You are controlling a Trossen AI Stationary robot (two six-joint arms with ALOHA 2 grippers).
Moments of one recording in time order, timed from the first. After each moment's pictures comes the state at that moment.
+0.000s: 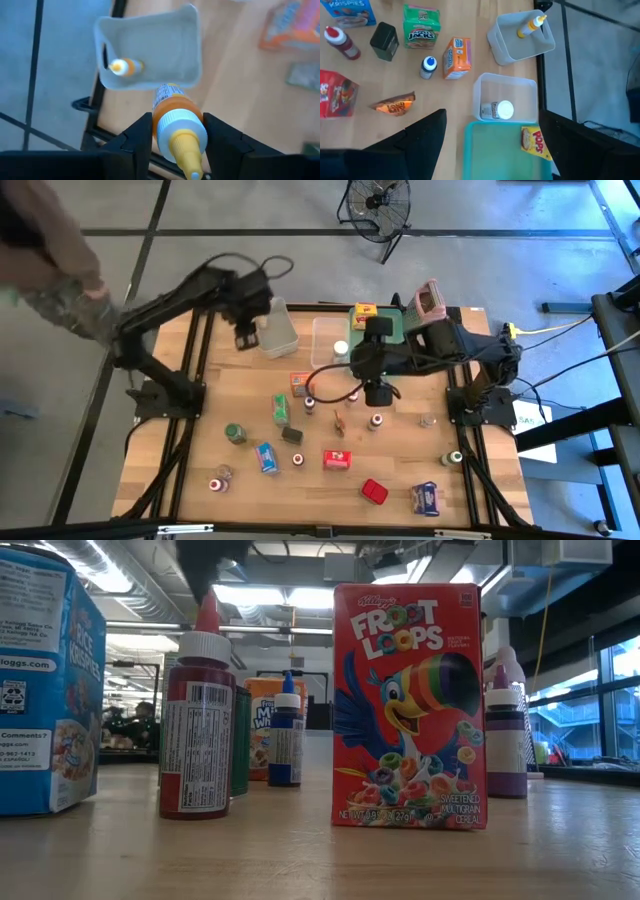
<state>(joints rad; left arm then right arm) 0.49 1.52 1.77 -1.57 -0.21 0.17 0.22 1.82 2.33 -1.57 0.43 -0.04</state>
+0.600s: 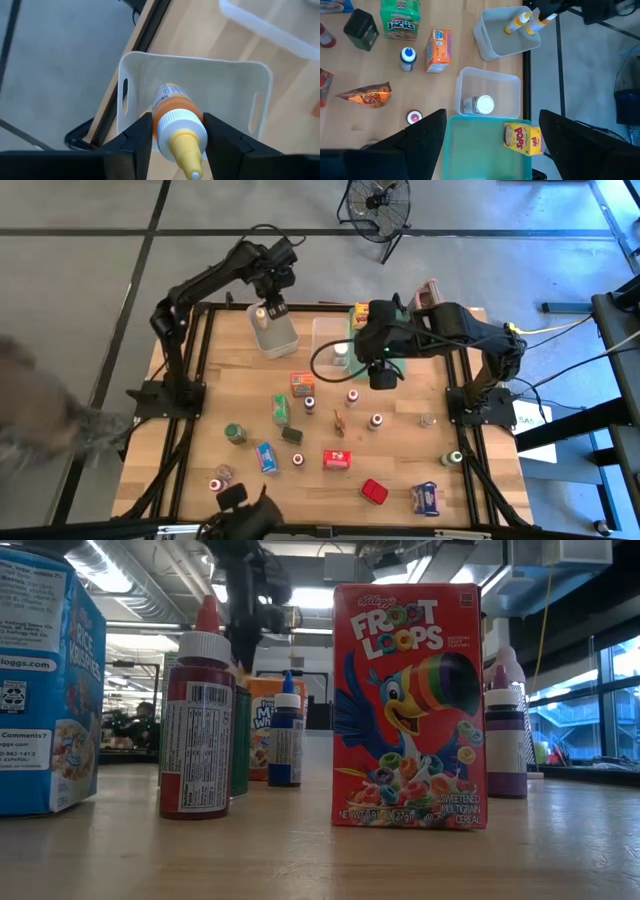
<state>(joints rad) 0.74 1.87 1.89 -1.36 -0.11 0.25 0.12 1.79 2.33 -1.57 0.40 -0.16</state>
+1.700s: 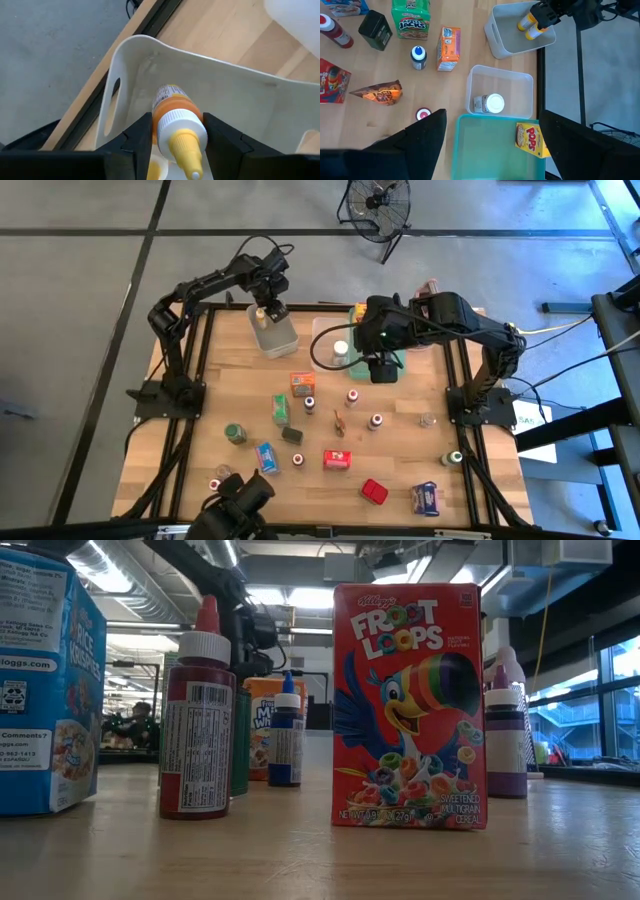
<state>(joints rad) 0.86 1.88 1.57 -1.02 0.00 0.18 0.04 1.79 2.33 -1.57 0.27 -0.19</state>
